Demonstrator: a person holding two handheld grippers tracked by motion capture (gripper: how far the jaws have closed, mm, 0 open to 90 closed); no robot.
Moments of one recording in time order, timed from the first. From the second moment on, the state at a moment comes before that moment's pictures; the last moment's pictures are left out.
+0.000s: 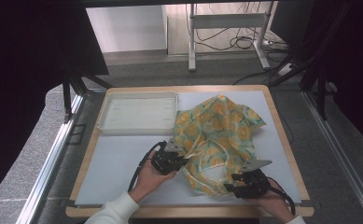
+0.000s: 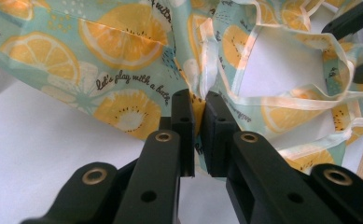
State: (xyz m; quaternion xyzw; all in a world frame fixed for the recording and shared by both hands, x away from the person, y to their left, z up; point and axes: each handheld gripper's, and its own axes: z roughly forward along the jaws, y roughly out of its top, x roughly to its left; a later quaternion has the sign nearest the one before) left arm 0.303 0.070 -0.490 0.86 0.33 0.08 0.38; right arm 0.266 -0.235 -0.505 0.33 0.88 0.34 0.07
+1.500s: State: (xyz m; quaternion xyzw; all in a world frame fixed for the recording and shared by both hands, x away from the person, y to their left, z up) left arm 0.288 0.108 -0.491 0.84 0.35 0.08 0.39; right arm 0.321 -0.270 -0.461 0.39 0.81 0.42 0.13
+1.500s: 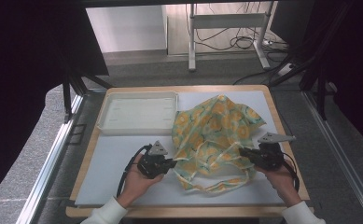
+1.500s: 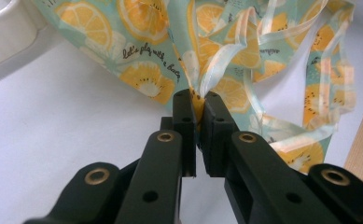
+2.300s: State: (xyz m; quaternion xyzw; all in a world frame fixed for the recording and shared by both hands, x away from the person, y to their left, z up) left arm 0.288 0.106 -0.481 0.84 0.34 0.09 0.42; right arm 0.347 -0.258 -0.404 0.36 0.80 0.45 0.18
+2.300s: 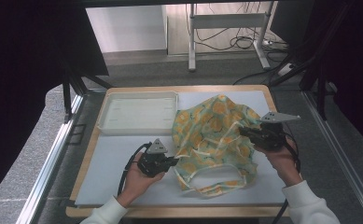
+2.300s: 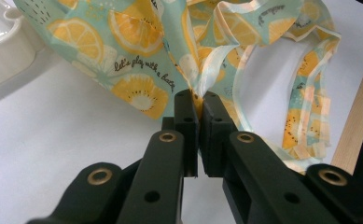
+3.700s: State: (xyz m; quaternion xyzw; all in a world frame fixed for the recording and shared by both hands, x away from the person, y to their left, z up) left arm 0.327 0.107 -0.422 0.80 0.34 0.10 0.49; right arm 0.412 -0.252 -0.347 0.38 0.78 0.44 0.24
